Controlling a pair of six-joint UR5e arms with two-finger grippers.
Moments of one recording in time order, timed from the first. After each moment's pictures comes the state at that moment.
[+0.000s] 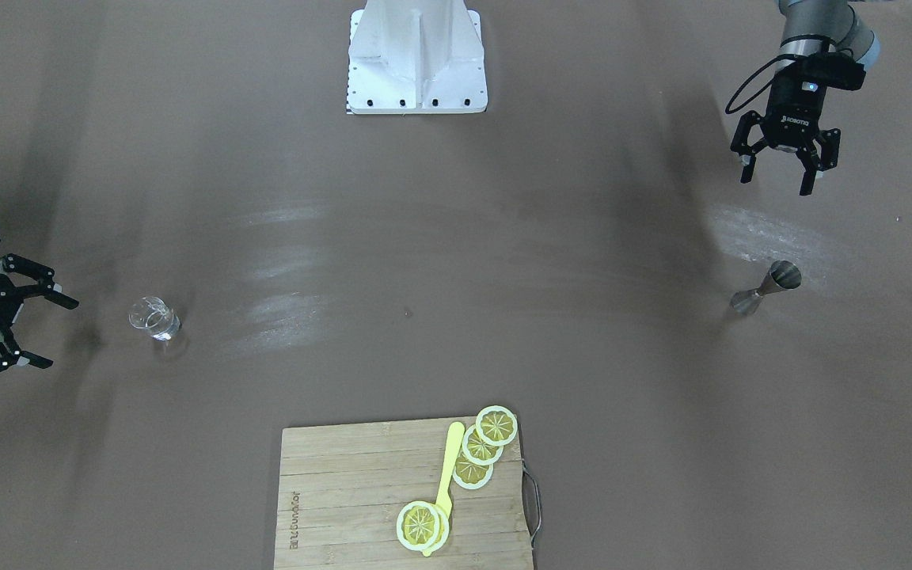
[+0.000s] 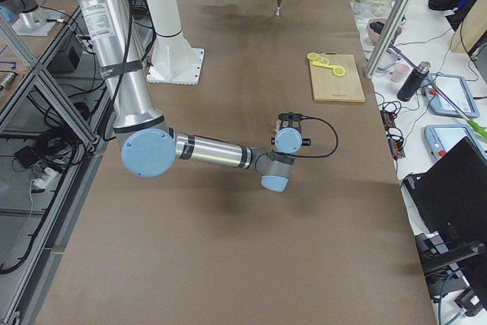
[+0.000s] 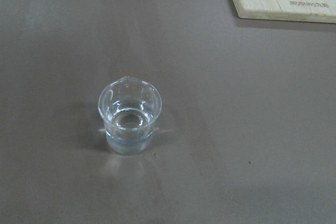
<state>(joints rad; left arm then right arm) -0.16 -1.16 -1.65 -3.25 -0.65 -0.96 1.09 -1.29 1.05 -0.09 2.46 -0.32</state>
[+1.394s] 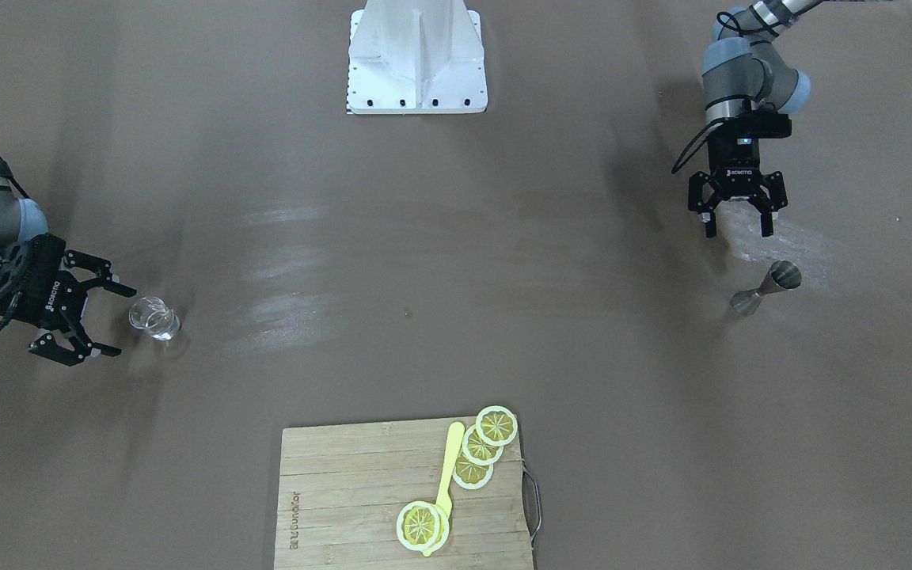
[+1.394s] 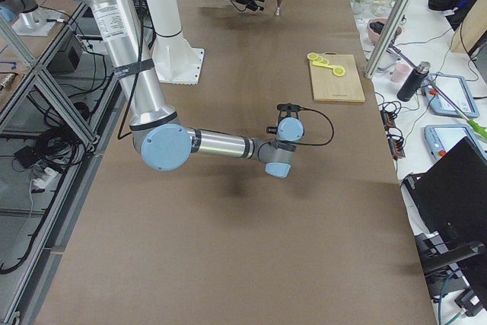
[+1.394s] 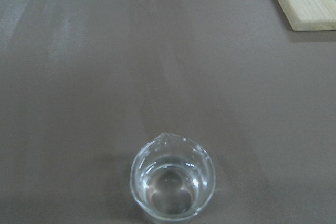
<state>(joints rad) -0.16 -1.42 -1.50 -2.83 -0.41 -1.29 1.00 -1.24 1.04 -0.12 2.50 -0.25</state>
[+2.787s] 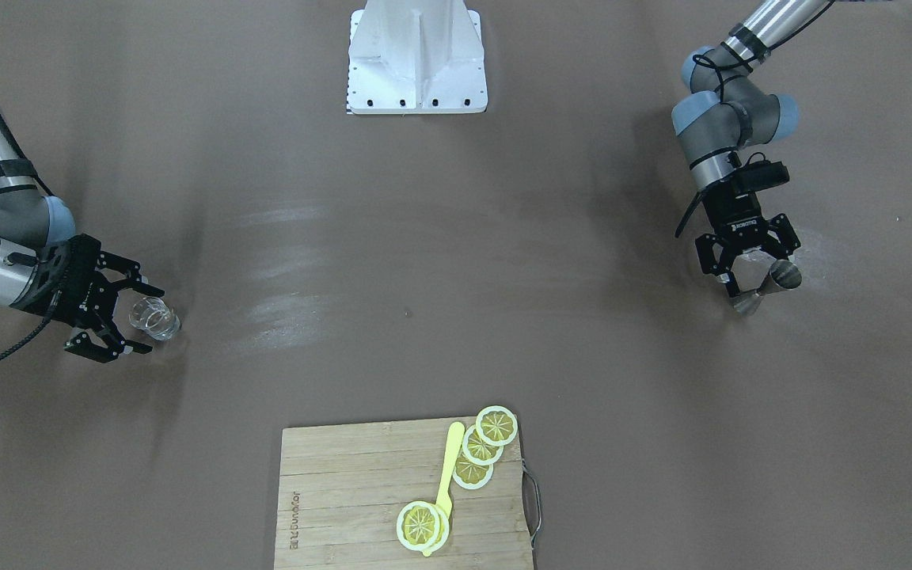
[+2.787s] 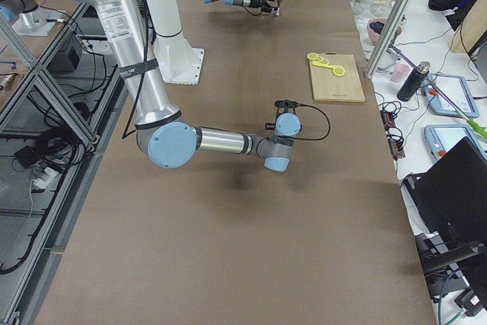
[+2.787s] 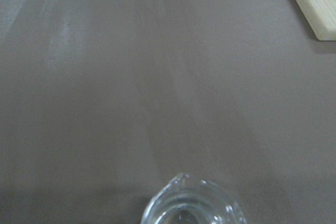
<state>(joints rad) -0.38 -1.61 -1.43 -2.47 -0.46 -1.45 0.95 -1.23 1.05 -0.11 2.45 -0.24</state>
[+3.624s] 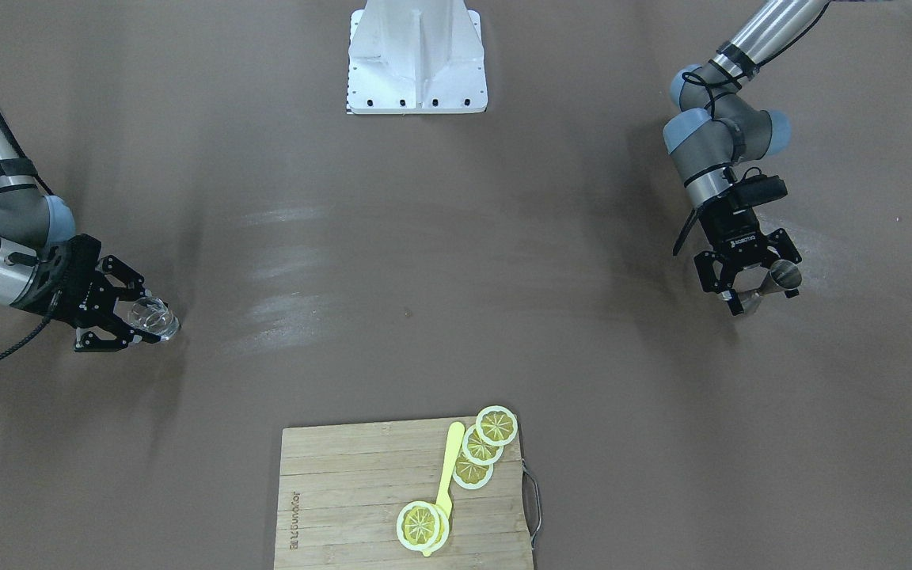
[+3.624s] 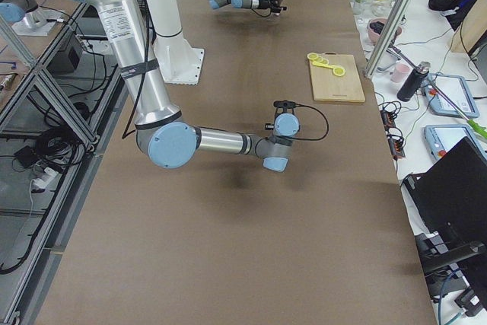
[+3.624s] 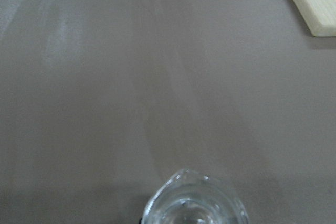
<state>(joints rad) -0.40 -1.65 -1.41 -2.46 -0.43 -1.46 0.97 -1.23 1.05 -0.12 2.45 -0.24</state>
